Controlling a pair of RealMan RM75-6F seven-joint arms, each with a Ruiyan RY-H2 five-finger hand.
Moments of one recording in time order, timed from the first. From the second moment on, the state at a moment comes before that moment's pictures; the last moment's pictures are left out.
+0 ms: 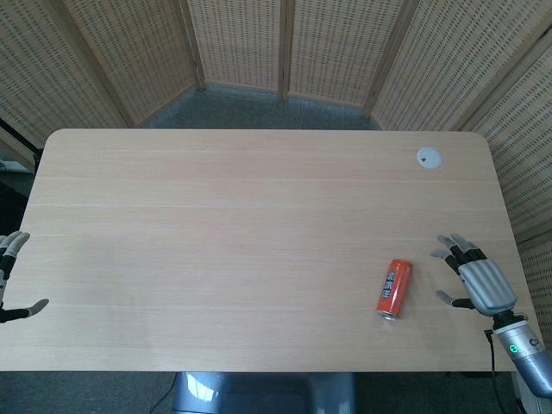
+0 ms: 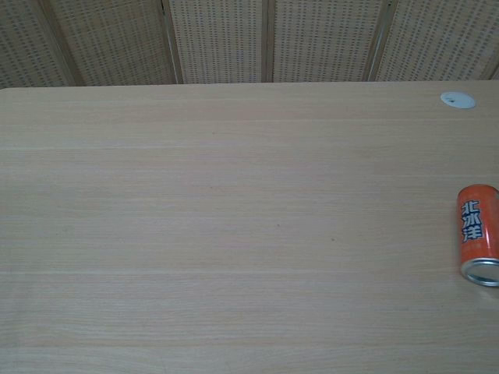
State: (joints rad) left arm -0.12 -0.92 -0.03 -1.81 1.36 1.38 0.00; right arm 0.29 -1.29 0.00 -1.04 -1.70 1.32 0.40
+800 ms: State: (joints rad) left arm -0.14 -0.99 -0.02 -1.82 1.35 1.32 0.12; right arm 0.27 -1.57 -0.23 -0.19 -1.92 1.49 0.50
